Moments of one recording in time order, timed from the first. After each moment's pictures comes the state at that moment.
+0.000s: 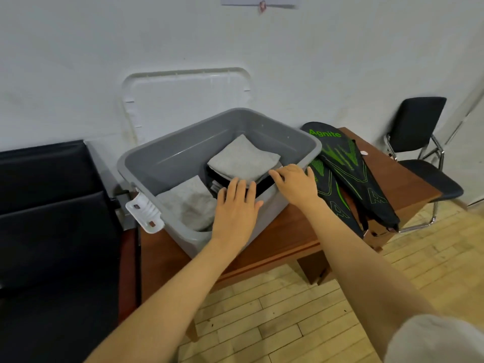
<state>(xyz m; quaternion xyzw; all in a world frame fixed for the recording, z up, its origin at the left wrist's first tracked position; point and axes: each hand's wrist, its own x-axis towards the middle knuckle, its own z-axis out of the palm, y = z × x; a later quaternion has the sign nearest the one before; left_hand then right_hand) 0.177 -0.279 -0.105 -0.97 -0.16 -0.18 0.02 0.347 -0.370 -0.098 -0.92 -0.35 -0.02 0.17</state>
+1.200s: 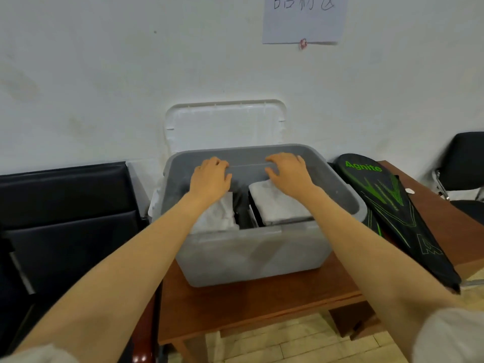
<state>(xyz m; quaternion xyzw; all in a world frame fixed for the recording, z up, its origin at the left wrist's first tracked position) 0.220 -0.100 -0.038 -0.95 -0.27 -0.18 -0.06 0.378 -0.246 -0.034 -0.85 -0.48 -0.07 0.19</state>
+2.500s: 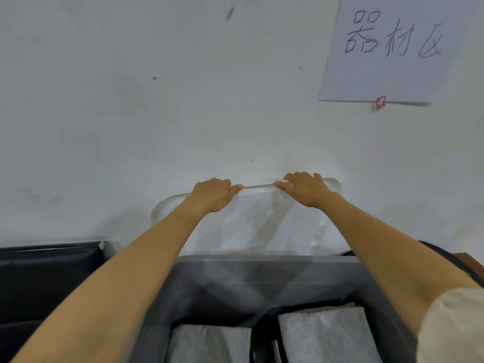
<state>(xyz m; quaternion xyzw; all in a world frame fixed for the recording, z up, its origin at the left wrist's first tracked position) 0.435 0.193 0.006 -0.94 -0.33 -0.06 -0.05 0.645 0.045 0.009 -0.86 -0.50 -0.03 0.04</state>
